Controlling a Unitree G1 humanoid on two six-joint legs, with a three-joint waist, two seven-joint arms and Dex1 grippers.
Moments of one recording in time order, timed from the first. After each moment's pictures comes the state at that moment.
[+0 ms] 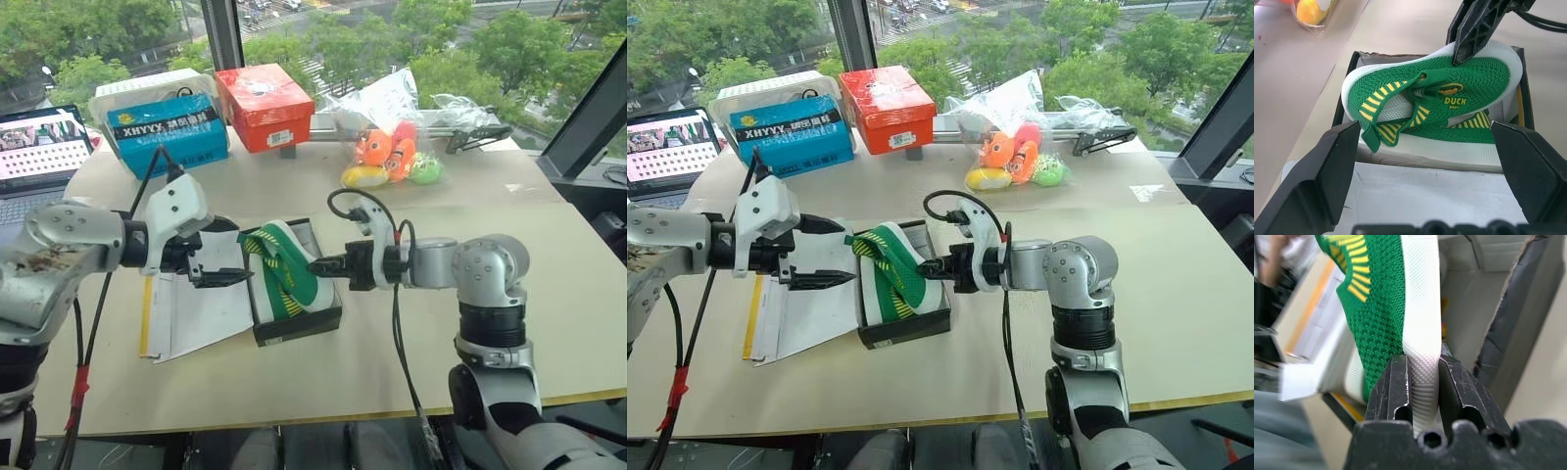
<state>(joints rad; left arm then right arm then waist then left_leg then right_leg) -0.57 1.07 0.01 -0.36 -0.50 0.77 -1.07 -0.85 -0.21 -0.18 -0.07 0.84 1.60 0.29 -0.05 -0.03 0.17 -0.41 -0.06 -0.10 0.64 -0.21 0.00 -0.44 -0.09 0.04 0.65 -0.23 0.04</state>
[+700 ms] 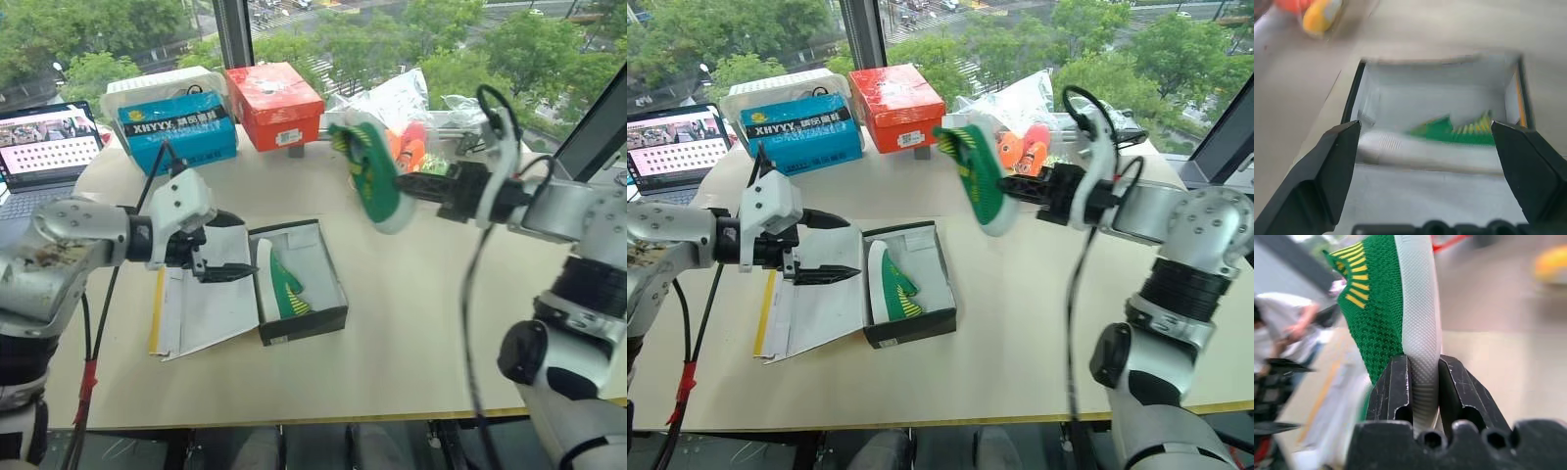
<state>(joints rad) -0.66 0.98 0.00 -0.32 -0.55 0.77 -1.10 -0.91 -0.54 -0.47 0.06 0.87 1.55 0.32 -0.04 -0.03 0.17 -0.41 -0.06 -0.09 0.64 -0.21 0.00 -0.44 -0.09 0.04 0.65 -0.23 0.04</state>
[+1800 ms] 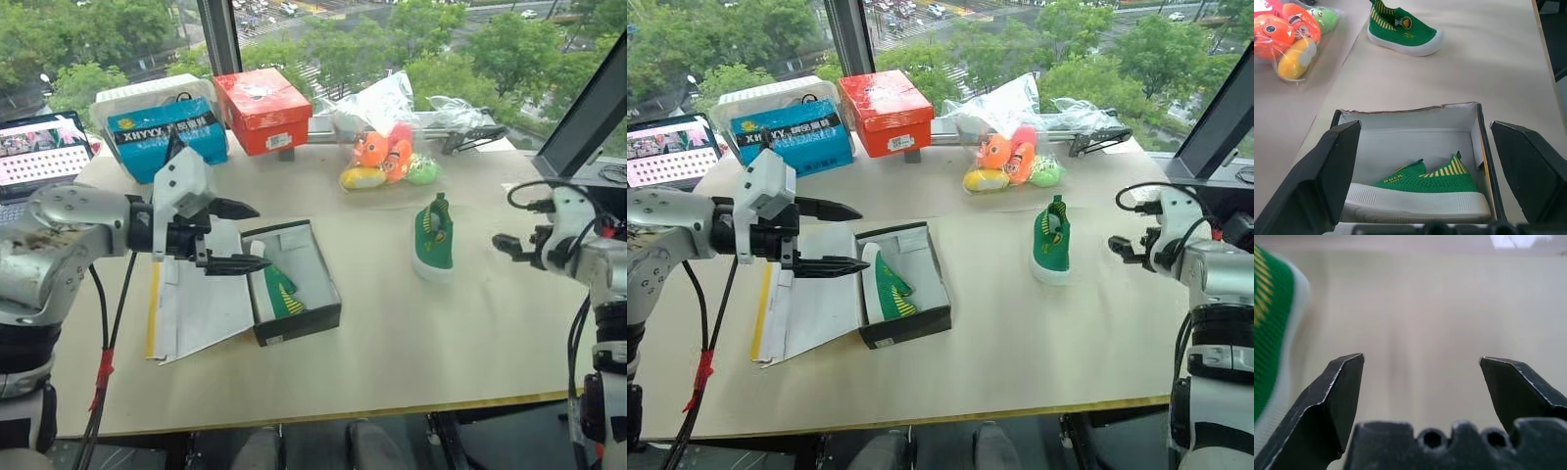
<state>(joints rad) -0.66 1.03 0.02 -0.31 -0.61 0.79 -1.12 -0.78 -0.78 -0.18 0.35 0.31 0.93 0.43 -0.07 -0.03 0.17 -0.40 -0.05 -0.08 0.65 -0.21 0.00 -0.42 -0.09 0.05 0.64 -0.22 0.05</state>
